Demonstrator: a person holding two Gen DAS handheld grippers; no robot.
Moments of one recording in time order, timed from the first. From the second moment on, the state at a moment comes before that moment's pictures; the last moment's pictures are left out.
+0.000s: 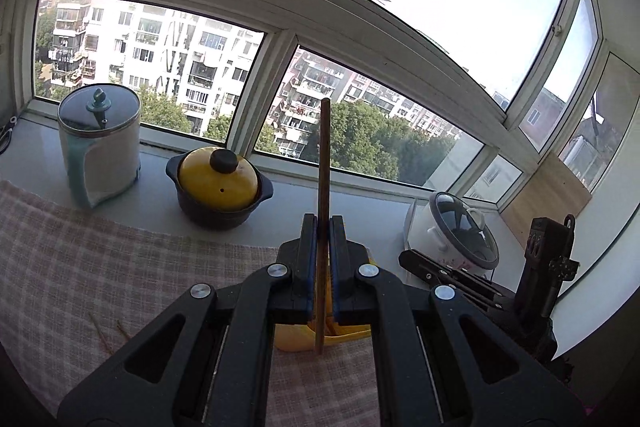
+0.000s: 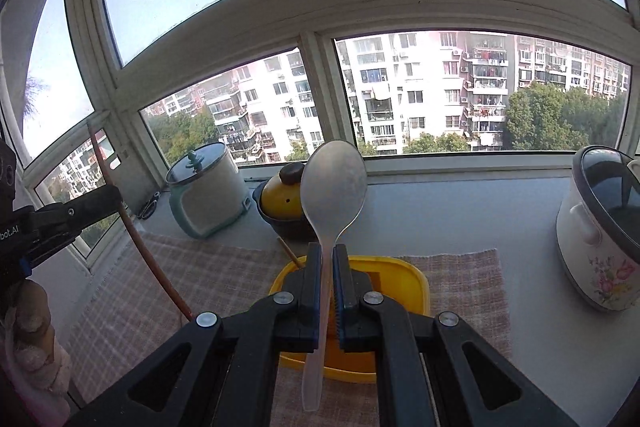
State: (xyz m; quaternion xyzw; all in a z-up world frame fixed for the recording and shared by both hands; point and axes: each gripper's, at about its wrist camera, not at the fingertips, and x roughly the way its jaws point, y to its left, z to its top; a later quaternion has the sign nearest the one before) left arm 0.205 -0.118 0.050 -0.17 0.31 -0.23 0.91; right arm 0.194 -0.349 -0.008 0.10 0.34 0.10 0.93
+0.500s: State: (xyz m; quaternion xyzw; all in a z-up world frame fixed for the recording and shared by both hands) left arm 0.246 -0.151 0.027 -0.15 0.34 -0.23 0.90; right arm 0.236 -0.357 -0.036 0.09 0.34 0.06 0.93
